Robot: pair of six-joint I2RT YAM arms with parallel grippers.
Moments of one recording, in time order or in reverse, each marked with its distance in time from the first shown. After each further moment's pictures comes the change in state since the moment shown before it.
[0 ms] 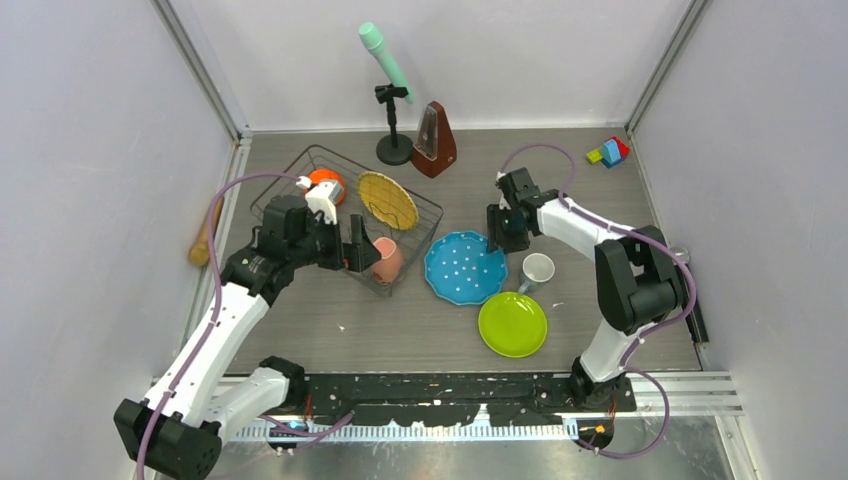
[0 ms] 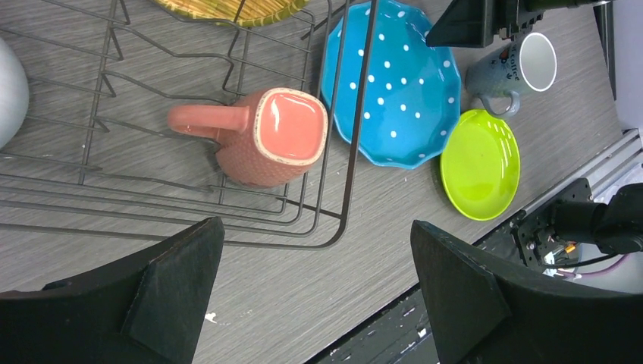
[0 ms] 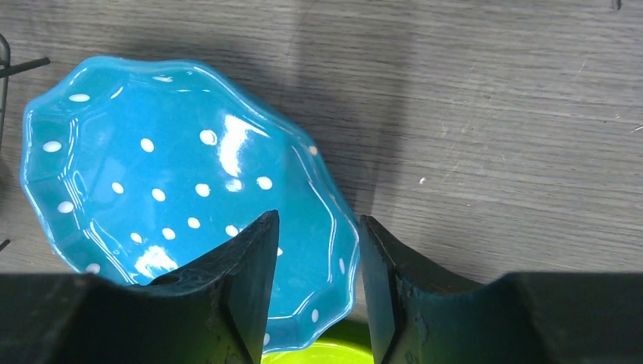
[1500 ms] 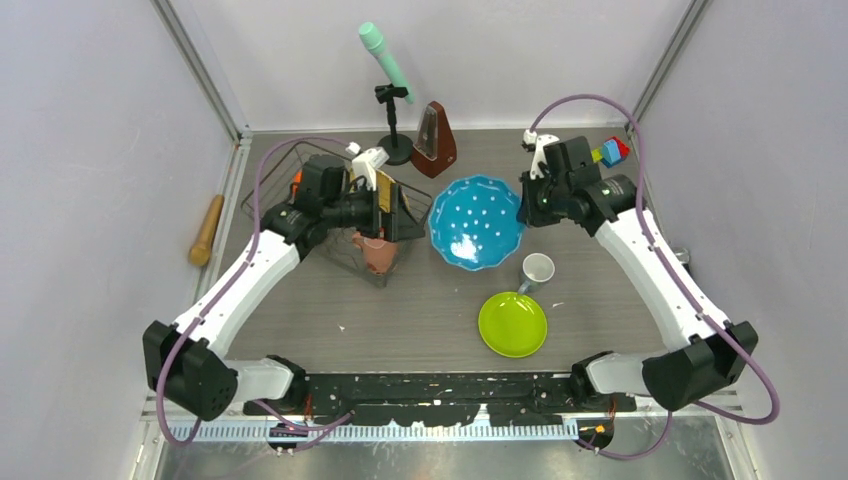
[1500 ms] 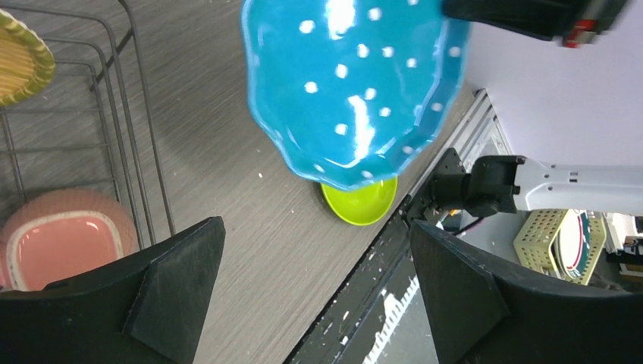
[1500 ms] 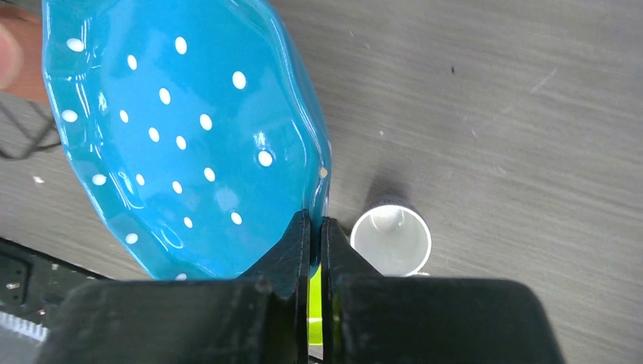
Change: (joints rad) left arm -0.091 0.304 0.211 0.161 0.296 -0.093; right arm -0.004 -0.409 0.223 -0.370 0.035 -0.182
